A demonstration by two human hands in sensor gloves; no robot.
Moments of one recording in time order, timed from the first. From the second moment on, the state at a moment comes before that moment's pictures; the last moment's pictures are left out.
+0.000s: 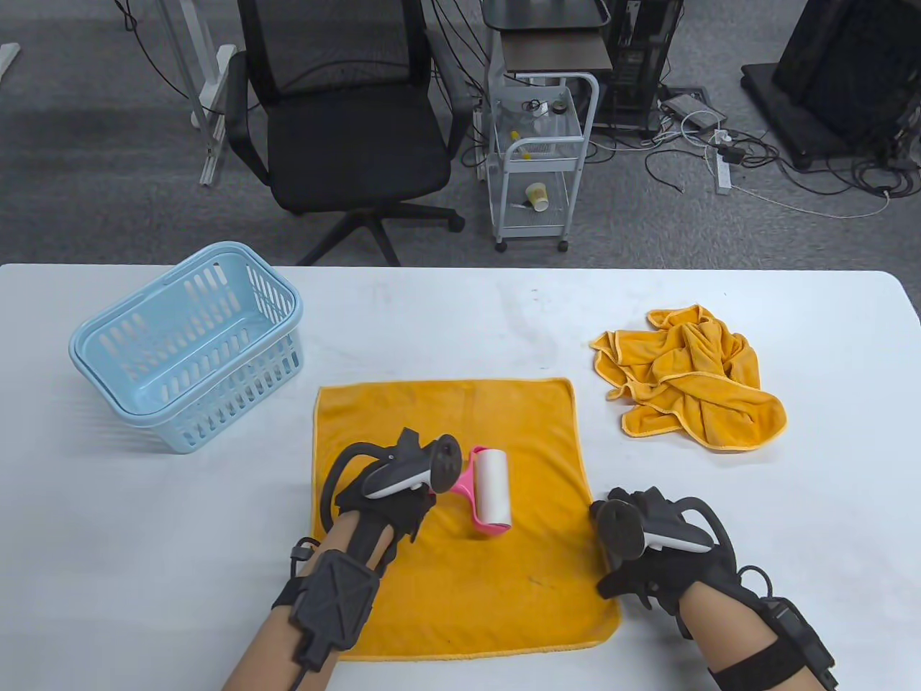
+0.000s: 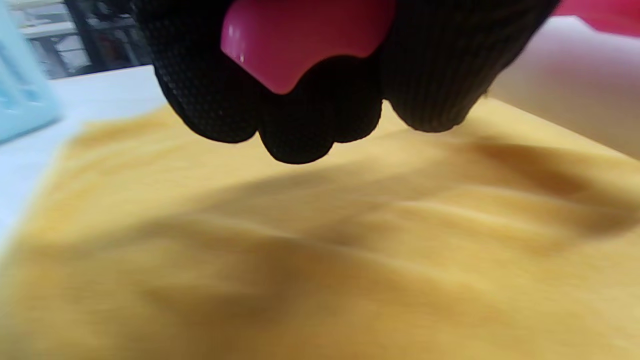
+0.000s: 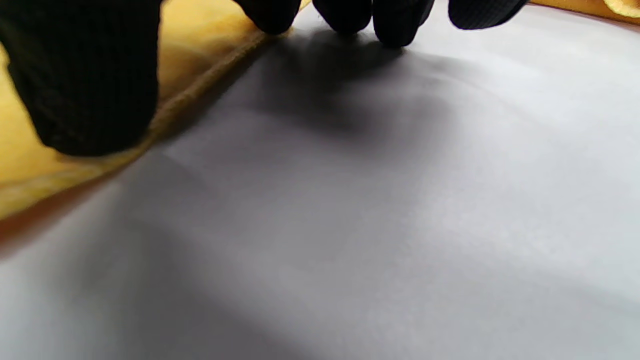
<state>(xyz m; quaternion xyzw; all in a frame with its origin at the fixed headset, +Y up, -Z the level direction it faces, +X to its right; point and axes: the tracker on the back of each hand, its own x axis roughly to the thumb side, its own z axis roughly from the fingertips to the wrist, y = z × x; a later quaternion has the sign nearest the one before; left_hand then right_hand) -0.075 -0.754 -0.317 -0.21 -0.16 -0.07 0.96 0.214 -0.787 -0.265 -0.21 -0.24 -0.94 0.07</state>
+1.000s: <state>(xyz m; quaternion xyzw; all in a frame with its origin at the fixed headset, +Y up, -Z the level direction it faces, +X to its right) -0.099 -0.747 -0.274 -0.19 -0.17 -0.10 0.96 0.214 -0.787 -0.265 -0.21 -0.24 -0.94 0.07</state>
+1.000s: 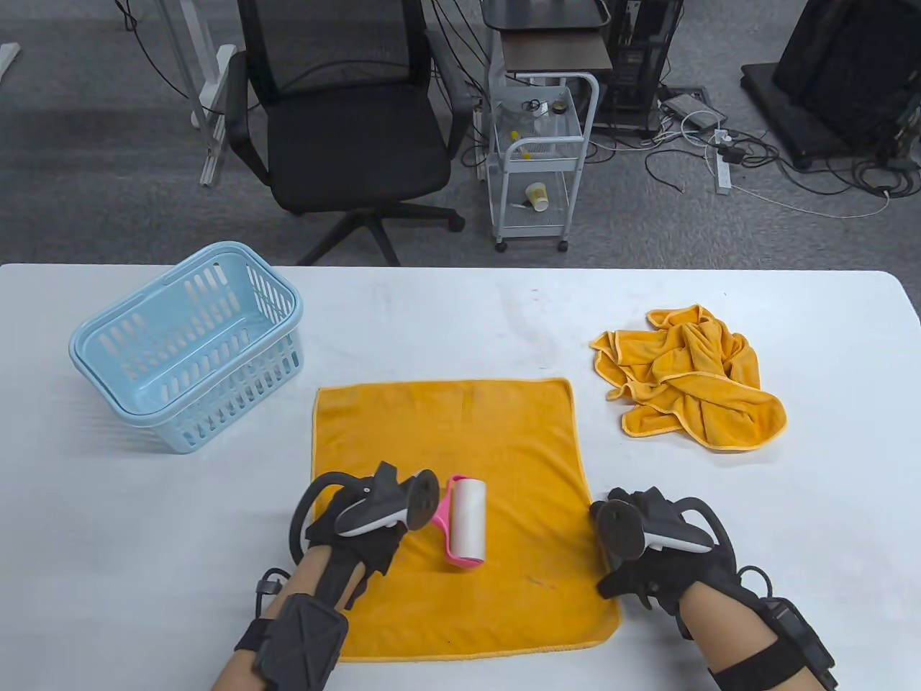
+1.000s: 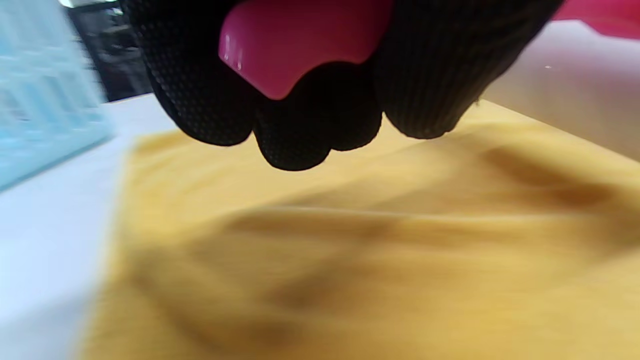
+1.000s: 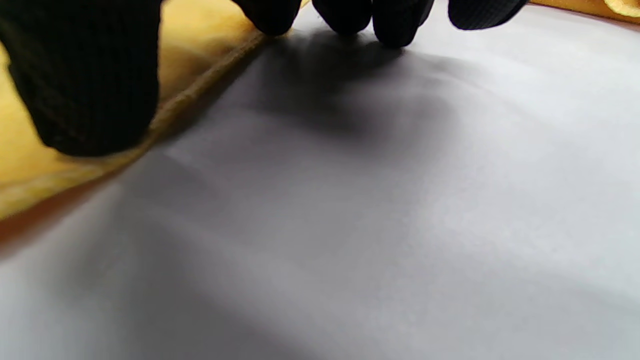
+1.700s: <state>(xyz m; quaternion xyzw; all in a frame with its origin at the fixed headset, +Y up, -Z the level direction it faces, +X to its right) -0.249 -0.763 -0.276 -0.23 0.05 -0.24 0.94 0.214 -0.787 -0.265 -0.21 -0.24 -0.94 0.06</state>
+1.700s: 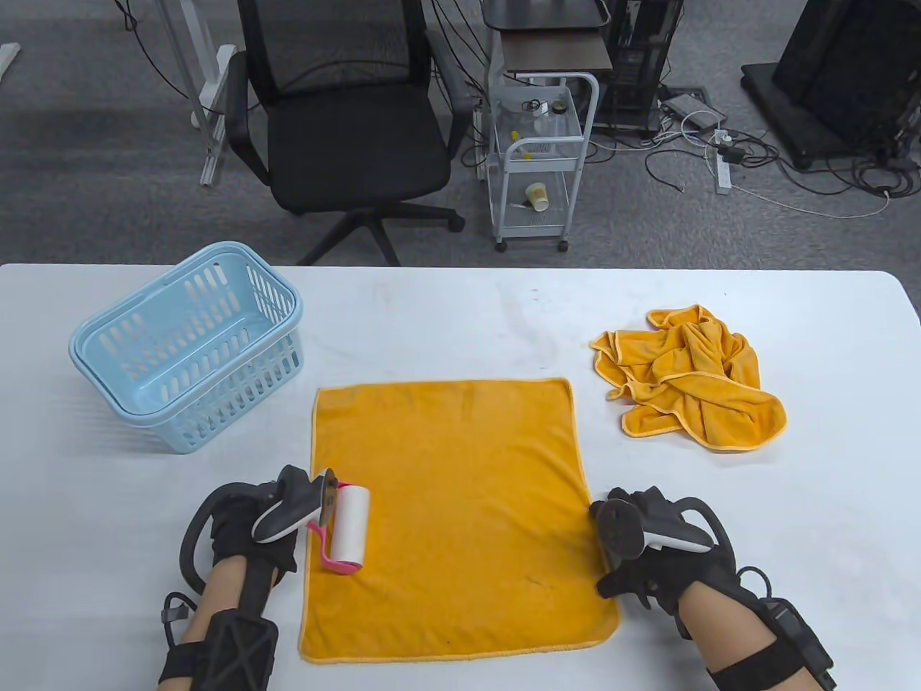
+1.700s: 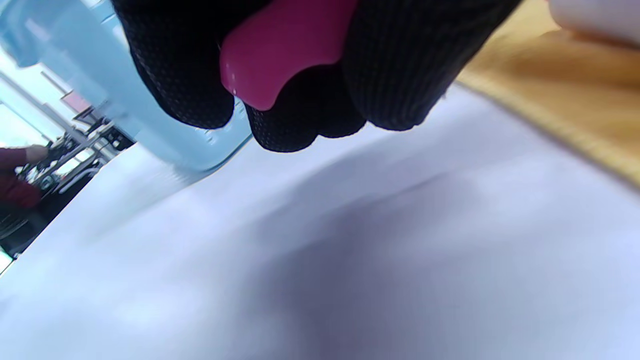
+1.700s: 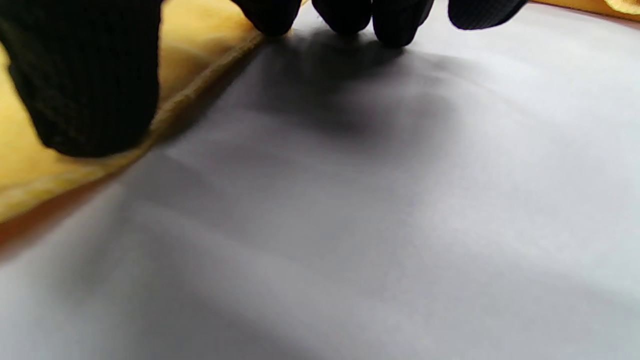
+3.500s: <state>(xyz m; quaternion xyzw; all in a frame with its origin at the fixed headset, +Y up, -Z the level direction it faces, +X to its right) -0.188 -0.688 -0.278 -0.10 -0.07 0.00 0.99 0.220 -0.780 -0.268 -0.21 -0.24 -0.95 0.02</state>
